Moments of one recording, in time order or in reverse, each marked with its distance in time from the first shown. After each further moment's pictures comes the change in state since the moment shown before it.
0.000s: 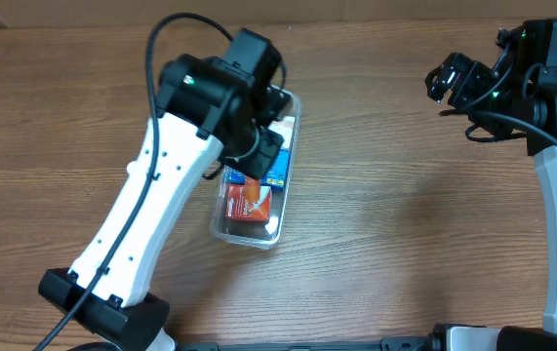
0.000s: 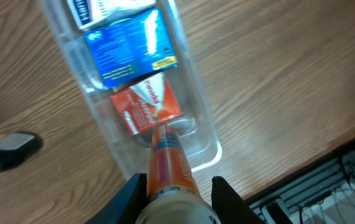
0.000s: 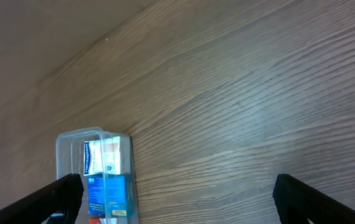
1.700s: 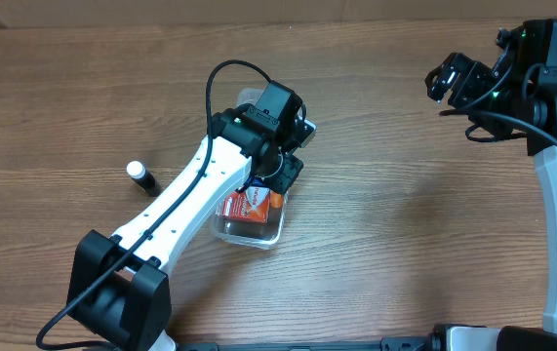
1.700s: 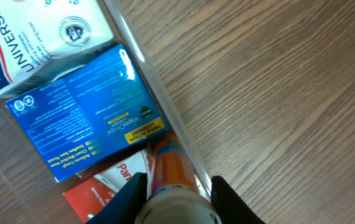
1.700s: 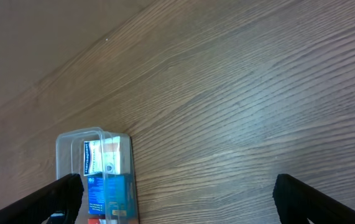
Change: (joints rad) left arm -0.028 -0.002 -0.563 0.640 0.014 0.082; right arm 0.000 0.000 0.000 0.000 0.000 0.000
